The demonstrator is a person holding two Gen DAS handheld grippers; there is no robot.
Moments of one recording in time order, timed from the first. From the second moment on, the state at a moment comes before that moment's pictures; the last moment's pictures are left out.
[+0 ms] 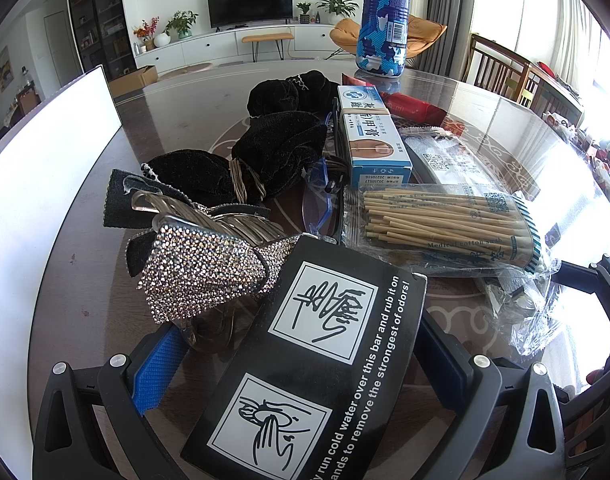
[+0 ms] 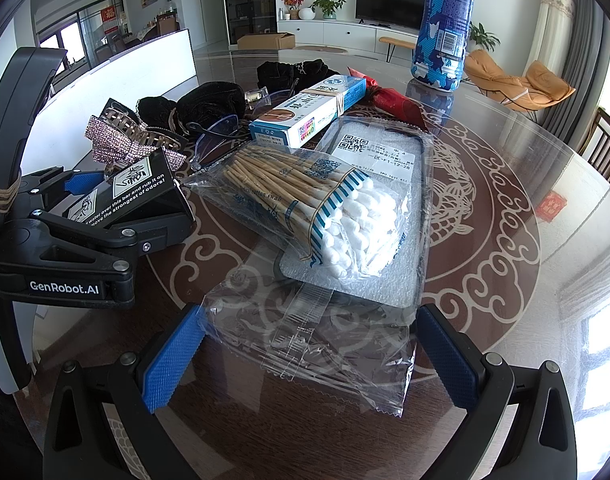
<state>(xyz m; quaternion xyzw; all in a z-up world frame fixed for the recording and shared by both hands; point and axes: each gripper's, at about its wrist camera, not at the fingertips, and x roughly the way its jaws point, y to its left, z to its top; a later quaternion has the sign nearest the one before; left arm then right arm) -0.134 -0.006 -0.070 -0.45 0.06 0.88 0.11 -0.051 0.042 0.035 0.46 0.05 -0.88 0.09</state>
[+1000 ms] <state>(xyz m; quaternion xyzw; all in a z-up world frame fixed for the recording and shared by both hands) -0.133 -0.005 -0.070 -0.45 0.06 0.88 0.11 -0.051 0.042 0.035 0.45 0.05 -0.88 0.09</state>
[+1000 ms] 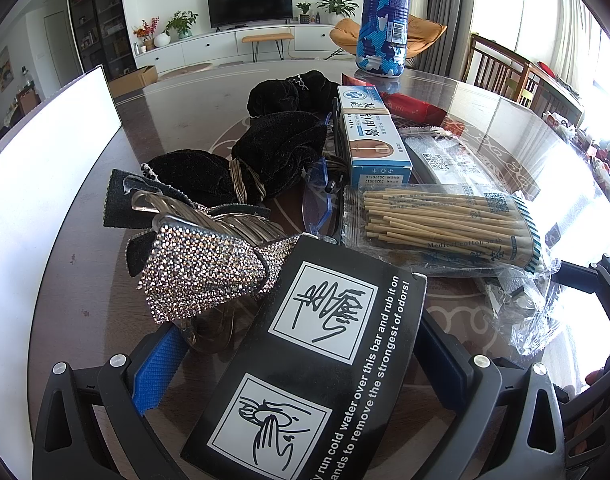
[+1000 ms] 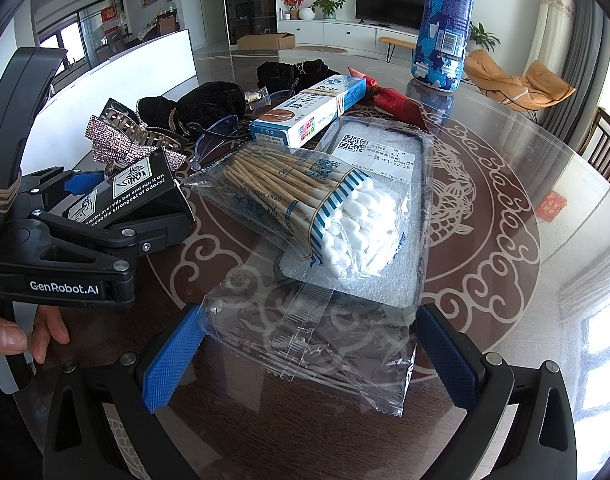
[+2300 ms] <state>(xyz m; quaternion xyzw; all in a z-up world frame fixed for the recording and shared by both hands) -0.106 0.010 -0.069 -0.46 0.12 0.86 0.21 -0.018 0.079 0.035 0.46 0.05 -0.89 0.08</state>
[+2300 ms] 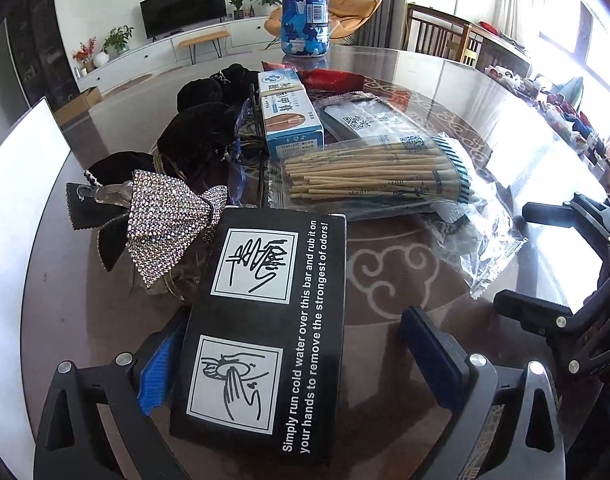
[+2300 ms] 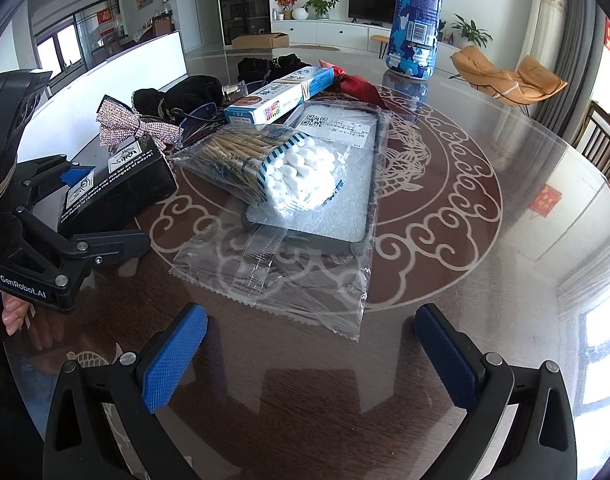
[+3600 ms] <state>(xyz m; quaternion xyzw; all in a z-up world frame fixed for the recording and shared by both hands) -0.063 -0.074 -0.057 -0.46 0.00 0.89 0.08 -0.103 0.000 0.060 0.51 0.24 -0.80 0.22</state>
